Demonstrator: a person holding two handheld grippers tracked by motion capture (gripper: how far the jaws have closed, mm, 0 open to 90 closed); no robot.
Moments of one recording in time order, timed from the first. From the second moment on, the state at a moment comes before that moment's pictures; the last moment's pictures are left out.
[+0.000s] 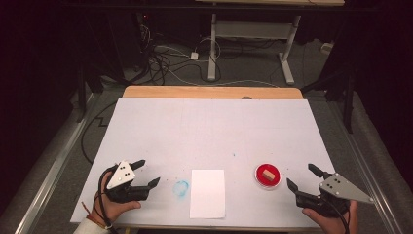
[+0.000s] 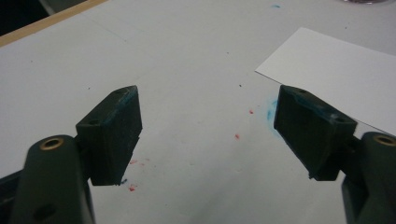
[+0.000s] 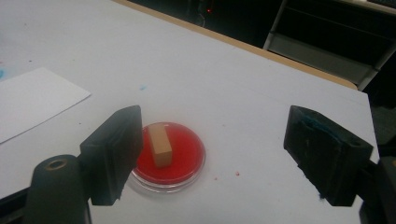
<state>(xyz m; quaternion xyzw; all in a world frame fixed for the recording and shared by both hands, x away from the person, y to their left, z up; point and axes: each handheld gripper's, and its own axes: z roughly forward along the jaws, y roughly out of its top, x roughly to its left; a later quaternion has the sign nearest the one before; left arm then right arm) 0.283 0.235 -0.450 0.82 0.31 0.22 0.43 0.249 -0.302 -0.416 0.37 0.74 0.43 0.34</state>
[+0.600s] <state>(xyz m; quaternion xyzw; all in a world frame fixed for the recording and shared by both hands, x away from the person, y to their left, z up) 0.279 0.237 -0.451 0.83 0.32 0.21 0.41 0.272 -0.300 -0.392 0.35 0.79 0.40 0.30</state>
